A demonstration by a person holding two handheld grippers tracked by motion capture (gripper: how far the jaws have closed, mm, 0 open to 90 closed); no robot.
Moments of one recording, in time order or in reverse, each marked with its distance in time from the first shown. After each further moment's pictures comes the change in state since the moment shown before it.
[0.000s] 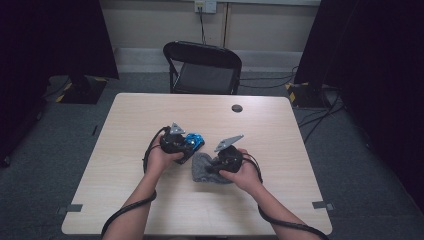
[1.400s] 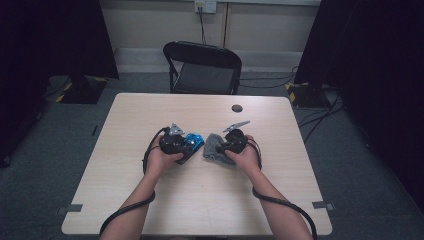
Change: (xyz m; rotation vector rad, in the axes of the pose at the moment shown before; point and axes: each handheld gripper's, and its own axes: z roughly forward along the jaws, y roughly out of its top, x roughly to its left) left arm 0.000 -0.002 -0.001 -0.007 0.000 0.012; right arm -0.076 0.004 0.020 -0.005 -0.199 0.174
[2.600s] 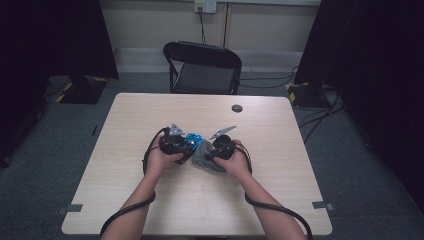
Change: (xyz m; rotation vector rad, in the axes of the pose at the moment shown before) left arm -0.001 -0.001 0.000 -0.005 0.008 -0.001; right arm 0.039 0.004 0.015 0.044 0.071 -0.069
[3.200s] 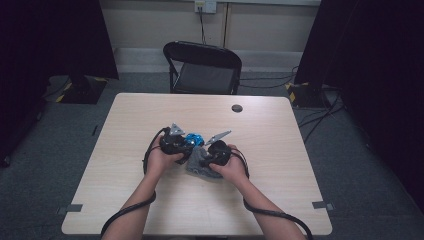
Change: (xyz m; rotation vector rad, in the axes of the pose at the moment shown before) left arm 0.000 0.001 0.000 0.004 0.005 0.006; right arm 0.023 -0.004 0.002 0.011 0.064 -0.038
